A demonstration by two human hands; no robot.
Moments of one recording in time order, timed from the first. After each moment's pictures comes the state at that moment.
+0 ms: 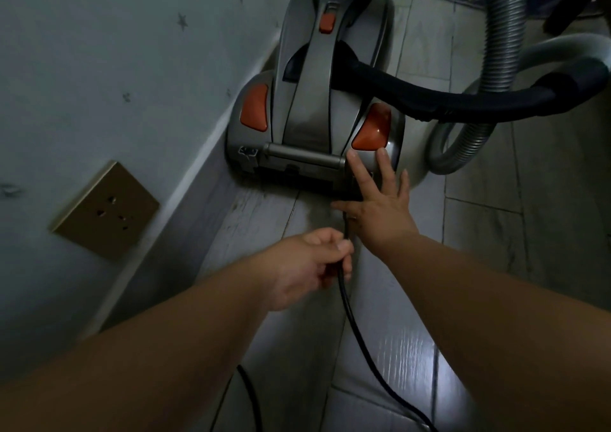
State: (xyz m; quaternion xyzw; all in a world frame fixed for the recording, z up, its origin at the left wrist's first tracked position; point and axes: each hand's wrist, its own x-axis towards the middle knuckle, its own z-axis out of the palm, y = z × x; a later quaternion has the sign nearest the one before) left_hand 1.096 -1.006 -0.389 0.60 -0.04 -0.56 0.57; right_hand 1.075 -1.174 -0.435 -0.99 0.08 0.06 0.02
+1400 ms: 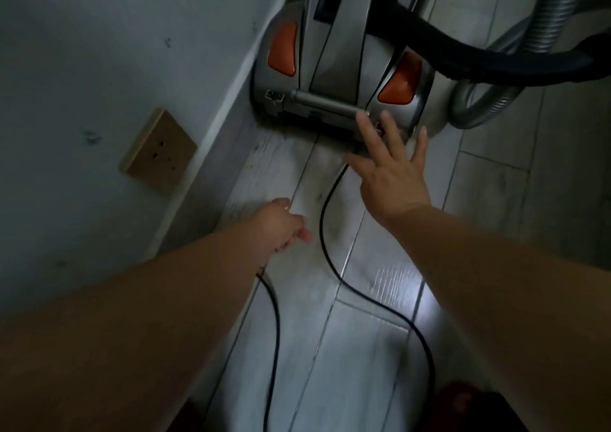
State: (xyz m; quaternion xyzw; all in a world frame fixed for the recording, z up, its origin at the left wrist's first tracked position) left_hand 1.095 -0.949 -0.387 0.78 0.11 -0.47 0.40; right_hand 1.051 -1.135 -0.381 -0.99 0.07 0.08 0.00
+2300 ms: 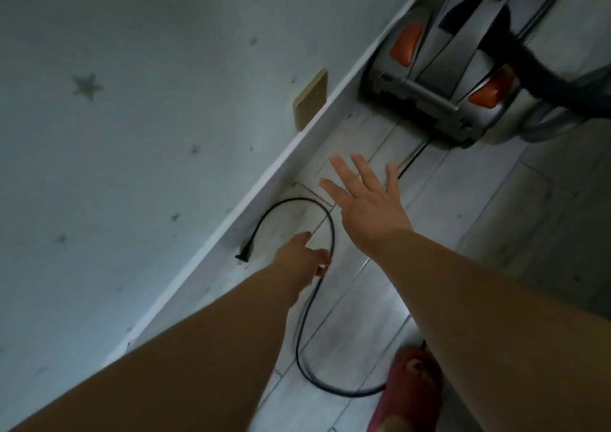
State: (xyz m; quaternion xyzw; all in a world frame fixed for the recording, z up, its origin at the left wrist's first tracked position) left_hand 0.936 -0.821 -0.265 0.71 0.30 -0.42 0.48; right_hand 0.972 -0.964 -0.270 -0.98 -0.12 0.17 0.05
